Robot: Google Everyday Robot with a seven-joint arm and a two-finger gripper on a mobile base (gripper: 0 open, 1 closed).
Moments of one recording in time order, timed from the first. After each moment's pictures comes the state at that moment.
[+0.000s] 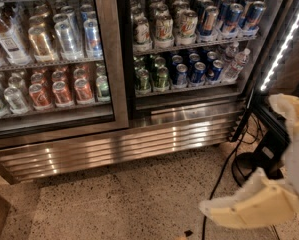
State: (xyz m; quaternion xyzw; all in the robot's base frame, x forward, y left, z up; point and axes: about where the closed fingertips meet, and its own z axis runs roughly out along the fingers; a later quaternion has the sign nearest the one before) arm 0.305 -0.123 0.975 -0.41 0.79 0.08 0.45
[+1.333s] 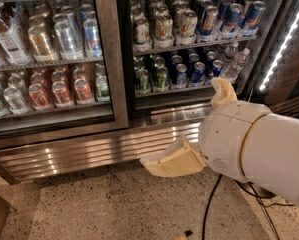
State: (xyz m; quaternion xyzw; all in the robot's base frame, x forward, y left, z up) arm 0.388 -0.054 0.947 -0.39 0.75 0.07 0.52
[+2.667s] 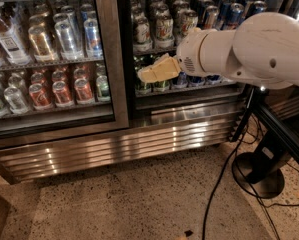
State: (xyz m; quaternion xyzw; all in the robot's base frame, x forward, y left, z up) arm 0.611 -0.043 0.942 -0.37 0.75 0.12 0.54
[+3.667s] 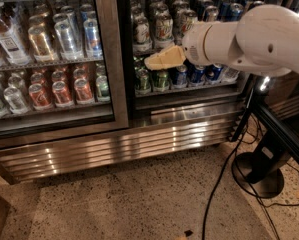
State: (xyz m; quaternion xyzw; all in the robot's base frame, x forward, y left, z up) arm 0.656 -0.062 0.941 -0.35 0.75 0.13 0.54
